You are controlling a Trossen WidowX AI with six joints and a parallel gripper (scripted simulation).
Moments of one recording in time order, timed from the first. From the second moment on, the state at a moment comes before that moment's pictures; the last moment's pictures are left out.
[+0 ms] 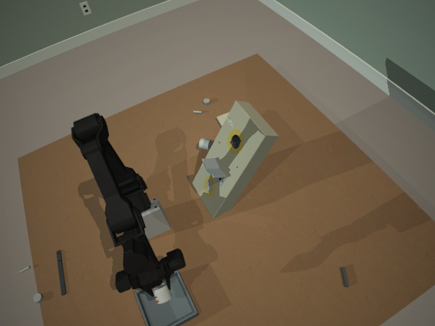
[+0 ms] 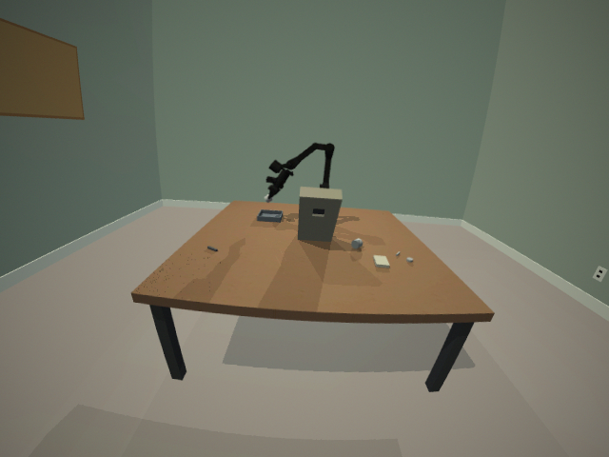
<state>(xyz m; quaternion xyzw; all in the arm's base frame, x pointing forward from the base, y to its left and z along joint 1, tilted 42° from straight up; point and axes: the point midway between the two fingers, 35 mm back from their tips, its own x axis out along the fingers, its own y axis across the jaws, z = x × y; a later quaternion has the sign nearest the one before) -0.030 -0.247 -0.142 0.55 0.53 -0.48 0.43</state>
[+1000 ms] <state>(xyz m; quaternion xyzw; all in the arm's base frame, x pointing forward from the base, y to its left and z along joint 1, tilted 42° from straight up) -0.044 -0.180 -0.208 0.56 0.52 -0.51 0.40</state>
